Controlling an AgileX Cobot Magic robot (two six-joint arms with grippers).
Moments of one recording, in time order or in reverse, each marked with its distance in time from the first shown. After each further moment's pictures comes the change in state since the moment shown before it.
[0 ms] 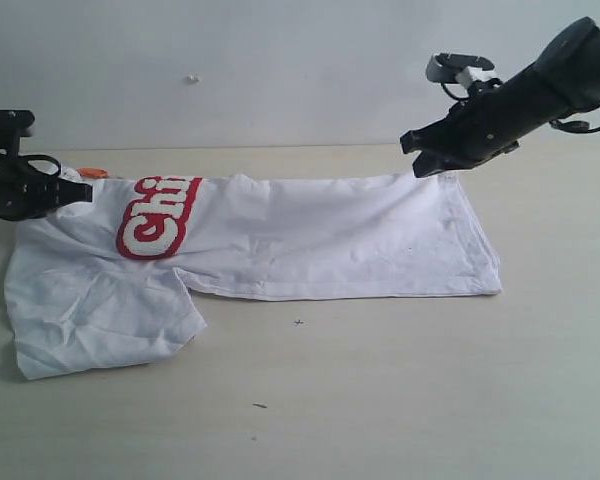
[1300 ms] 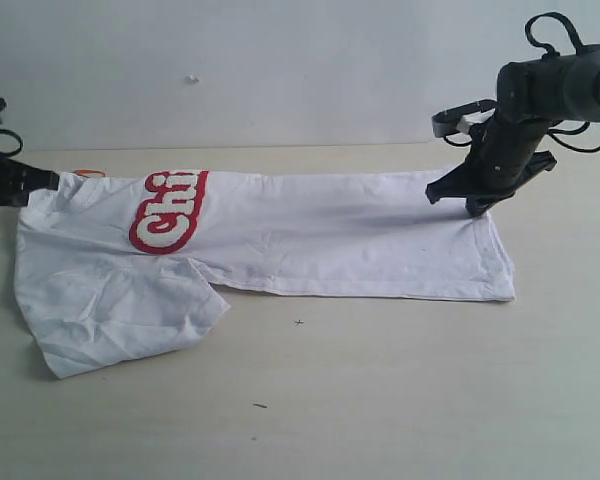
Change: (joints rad) left arm 0.095 0.023 -0.178 0.079 0.298 0.022; right arm 0.033 0.141 -0.151 -0.773 0.100 0.590
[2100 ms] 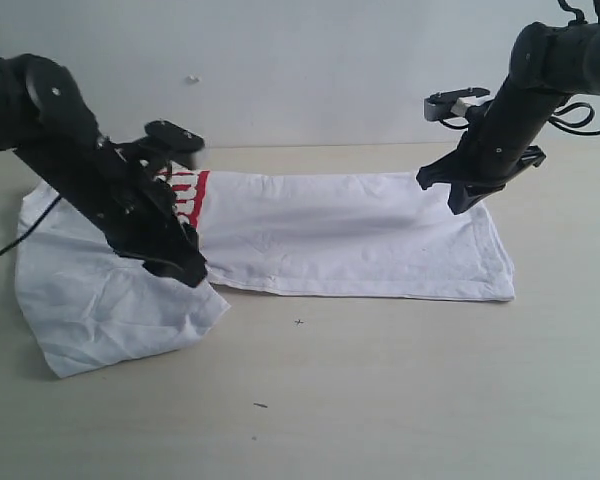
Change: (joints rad) left arm -0.483 -0.246 0.192 -0.115 0.399 0.306; right arm -0.004 -0.066 0.000 0.246 0.149 -0.204
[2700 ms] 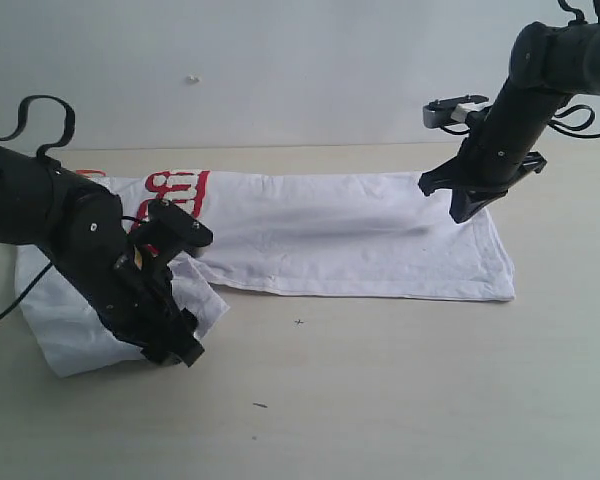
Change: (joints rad) left arm -0.126 0.021 0.250 0.445 -0.271 -0.497; right arm 0.000 0.000 0.000 0.004 0.061 -0.017
